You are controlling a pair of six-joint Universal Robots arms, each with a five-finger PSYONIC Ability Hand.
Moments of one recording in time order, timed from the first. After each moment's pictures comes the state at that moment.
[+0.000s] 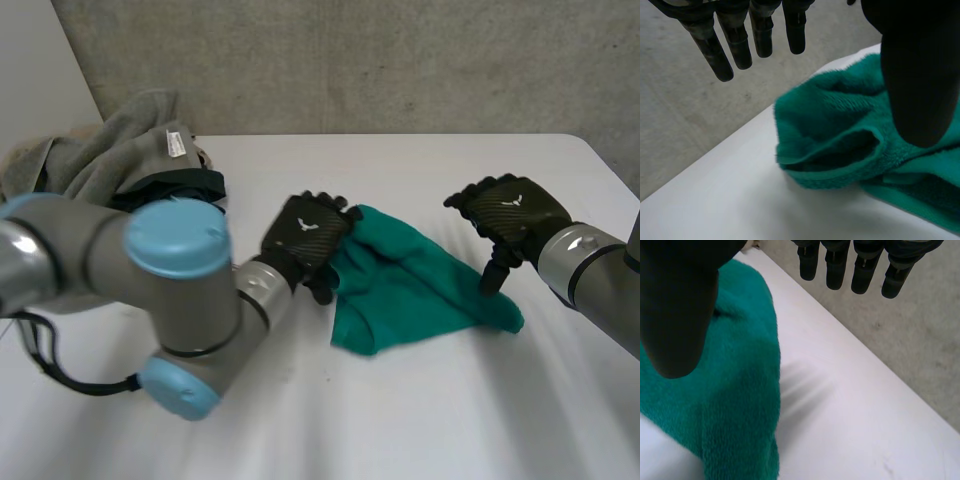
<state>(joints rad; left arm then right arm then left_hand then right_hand) 4.03 -2.17 -1.34 3.35 -1.50 3.40 1.85 -1.27 1.50 0.12 1.36 2.67 0.26 0.25 0.26 0.24 0.07 0.23 0.21 0.21 0.21 0.05</state>
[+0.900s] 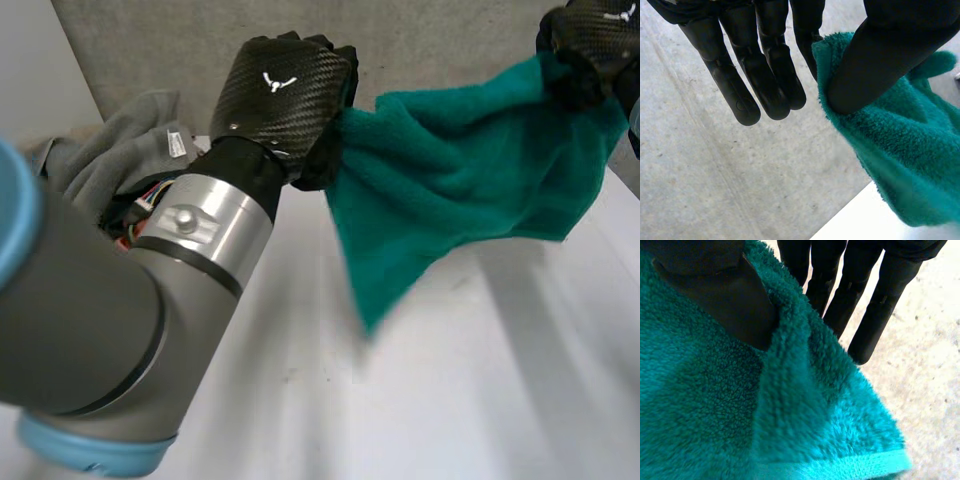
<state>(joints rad) 3.91 -1.74 -1.41 3.40 -1.67 3.33 1.76 -1.38 1.18 0.07 1.33 2.78 1.13 1.20 1.19 1.20 1.00 1.09 1.18 1.19 1.19 1.00</state>
